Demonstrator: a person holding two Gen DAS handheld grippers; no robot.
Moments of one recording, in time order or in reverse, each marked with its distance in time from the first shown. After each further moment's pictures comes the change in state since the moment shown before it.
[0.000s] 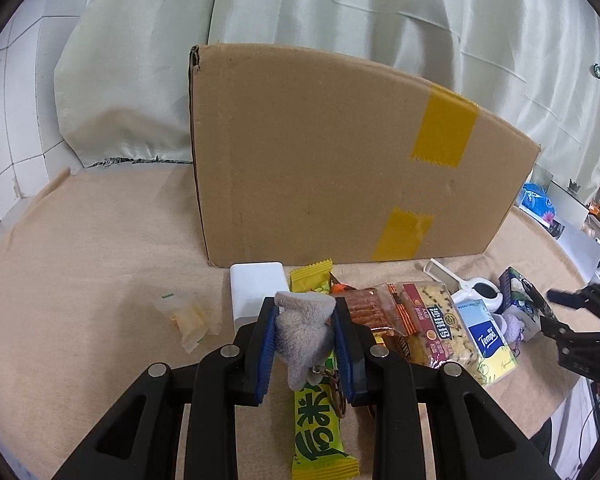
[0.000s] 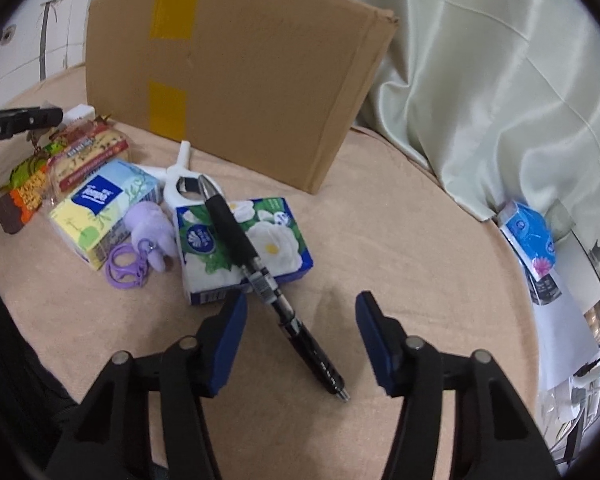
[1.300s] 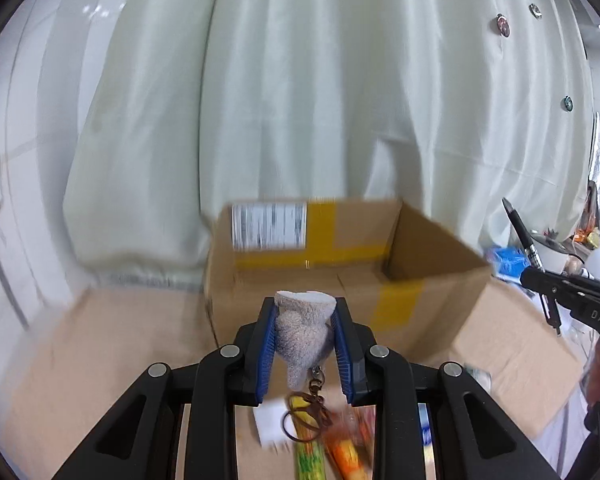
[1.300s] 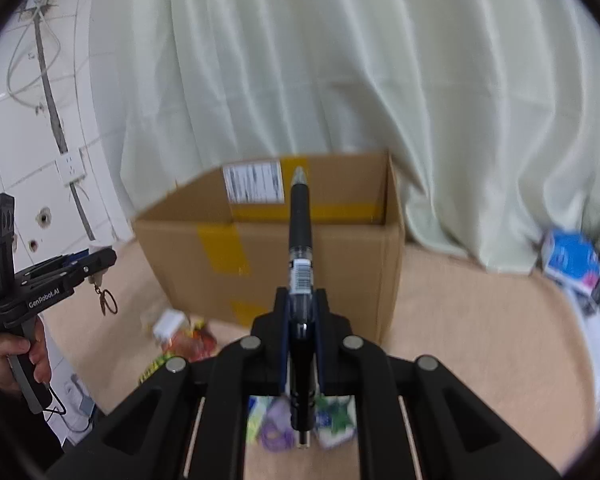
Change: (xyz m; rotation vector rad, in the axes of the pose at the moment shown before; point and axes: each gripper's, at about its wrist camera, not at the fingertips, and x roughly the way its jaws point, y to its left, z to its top) left arm -0.099 -0.017 0.114 0.096 -0.248 0.000; right arm -0.106 -0.040 0.108 0.342 -0.414 0.267
